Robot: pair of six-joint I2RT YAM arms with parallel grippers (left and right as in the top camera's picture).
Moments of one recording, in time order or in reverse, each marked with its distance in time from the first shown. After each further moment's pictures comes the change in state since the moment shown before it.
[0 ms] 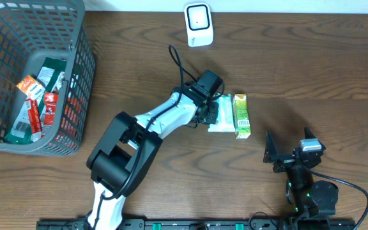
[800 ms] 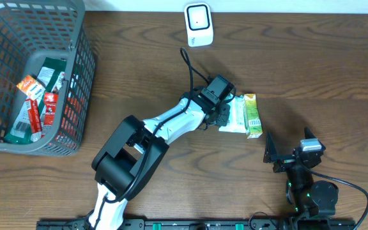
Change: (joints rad) left arm -0.065 0.005 -0.003 0.119 -0.004 -0.027; right arm 0.000 0.000 0.000 0.000 0.000 0.000
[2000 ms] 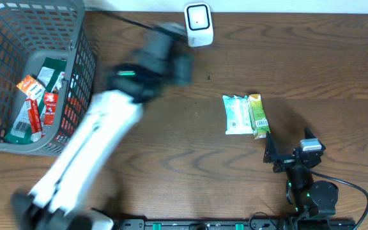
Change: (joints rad) left arm 0.265 -0.488 0.204 -0.389 -0.148 0.087; right arm 0.000 0.000 0.000 0.000 0.000 0.000
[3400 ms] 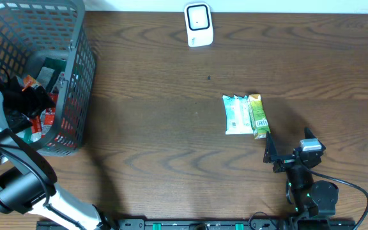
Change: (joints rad) left arm 1.081 0.332 -0.014 -0.326 0.241 0.362; right arm 0.000 0.000 0.000 0.000 0.000 0.000
